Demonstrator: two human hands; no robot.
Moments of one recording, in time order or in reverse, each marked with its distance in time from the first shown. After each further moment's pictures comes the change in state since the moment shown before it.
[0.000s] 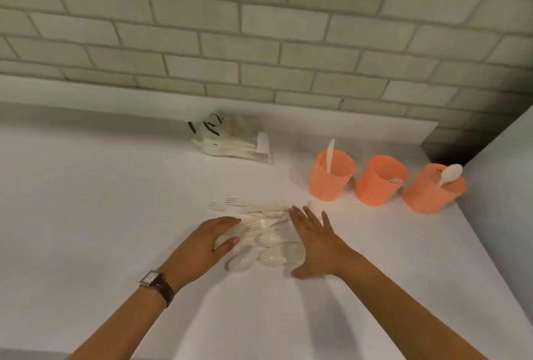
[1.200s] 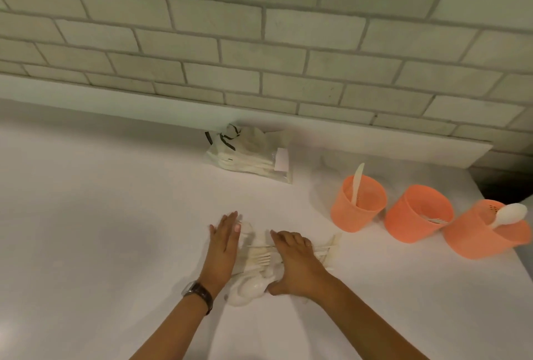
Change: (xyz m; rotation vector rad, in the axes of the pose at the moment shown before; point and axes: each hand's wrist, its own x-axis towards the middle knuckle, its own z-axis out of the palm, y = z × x) left_hand 0.070 -0.018 0.042 -0.526 0.363 -0.341; right_hand 0.075 -0.029 0.007 0.199 0.050 -0.117
